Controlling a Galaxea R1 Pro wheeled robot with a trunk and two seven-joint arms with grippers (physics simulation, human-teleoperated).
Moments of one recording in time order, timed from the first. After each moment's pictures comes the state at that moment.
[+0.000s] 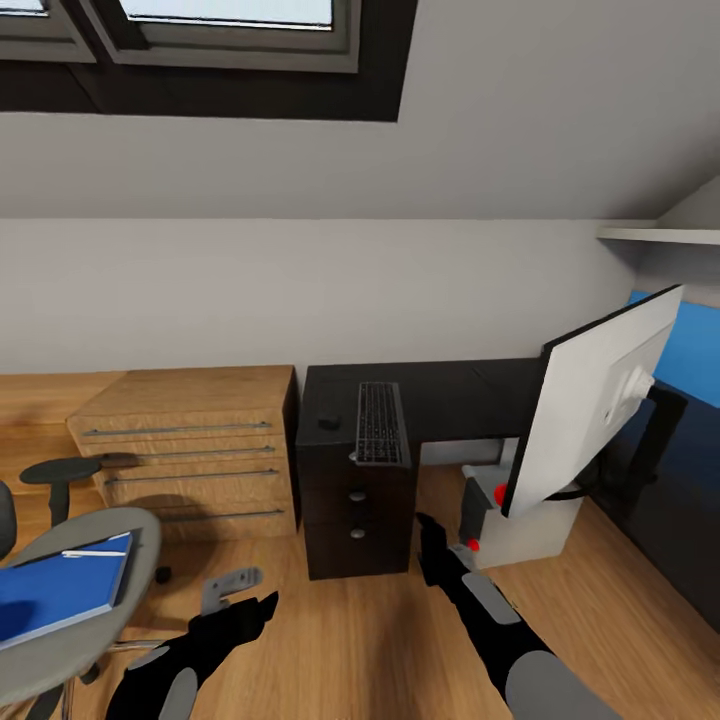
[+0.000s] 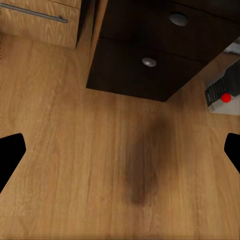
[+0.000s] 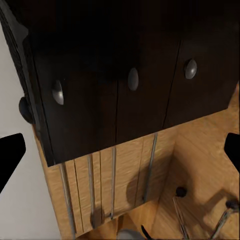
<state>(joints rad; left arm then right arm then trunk) -0.01 -0.08 -0.01 -1.61 0.31 0.70 0.15 -0.60 0.11 -0.01 -0.48 -1.42 0.12 0.06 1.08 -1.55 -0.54</state>
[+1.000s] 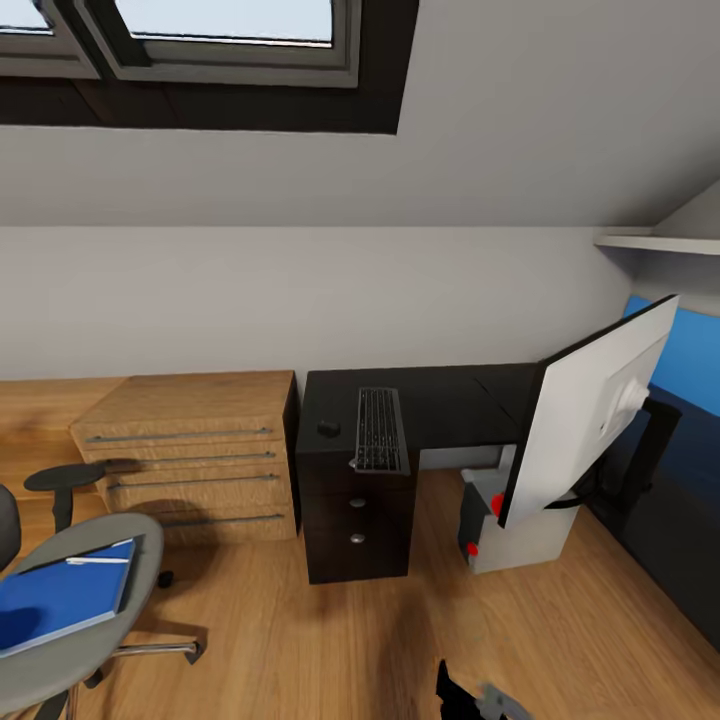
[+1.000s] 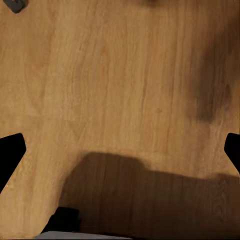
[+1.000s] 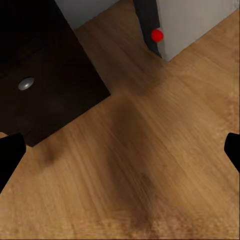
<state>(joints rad) -0.01 -0.08 -0.05 -0.79 0.20 0.17 0.15 -0.42 0.14 0.03 0.02 -0.55 -0.71 0.05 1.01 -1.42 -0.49</state>
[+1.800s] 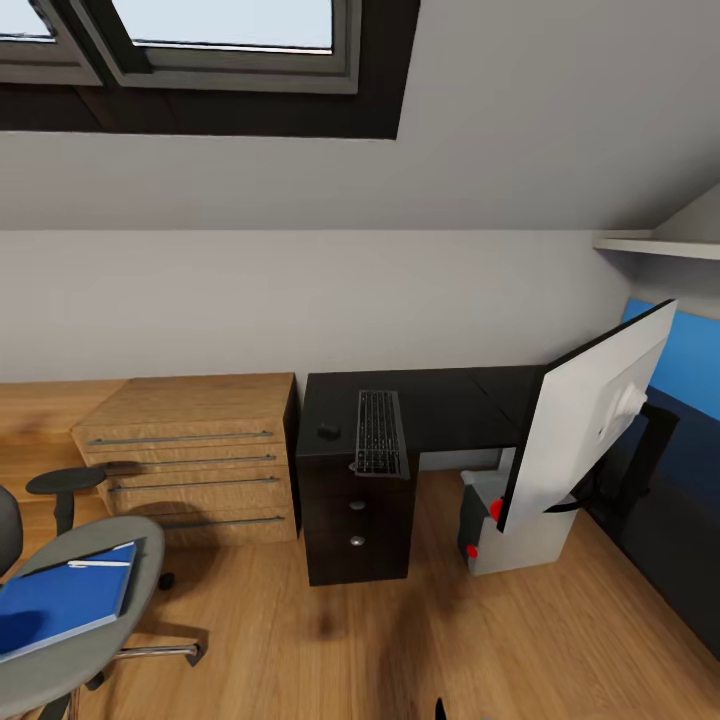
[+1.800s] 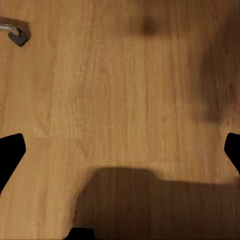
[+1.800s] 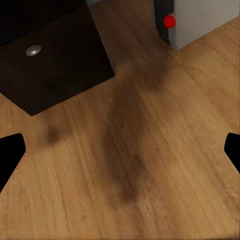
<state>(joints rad) -0.01 -0.11 -0.05 -0.58 0.04 -0.15 0.16 -0.35 0.13 0.07 0.02 -0.45 -0.72 0.05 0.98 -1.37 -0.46</state>
